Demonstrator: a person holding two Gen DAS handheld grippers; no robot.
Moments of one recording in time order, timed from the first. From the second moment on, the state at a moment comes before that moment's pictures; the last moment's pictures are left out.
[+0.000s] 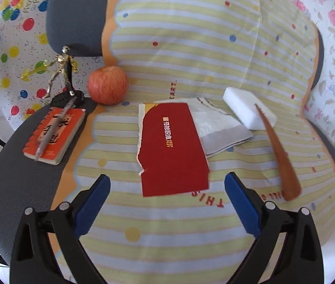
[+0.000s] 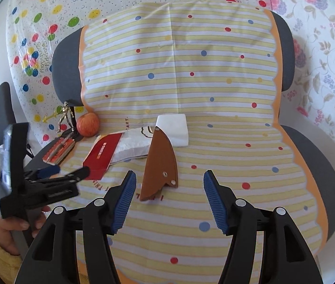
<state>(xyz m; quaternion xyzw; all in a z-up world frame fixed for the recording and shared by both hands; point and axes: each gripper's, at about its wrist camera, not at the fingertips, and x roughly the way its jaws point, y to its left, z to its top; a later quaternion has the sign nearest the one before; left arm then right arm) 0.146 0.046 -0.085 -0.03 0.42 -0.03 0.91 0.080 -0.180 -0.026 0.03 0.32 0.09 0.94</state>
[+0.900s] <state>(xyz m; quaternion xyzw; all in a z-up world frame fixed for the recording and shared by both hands) 0.102 0.062 -0.062 -0.07 0.40 -0.06 0.91 0.072 -0.192 -0.038 0.04 0.34 0.09 0.94</state>
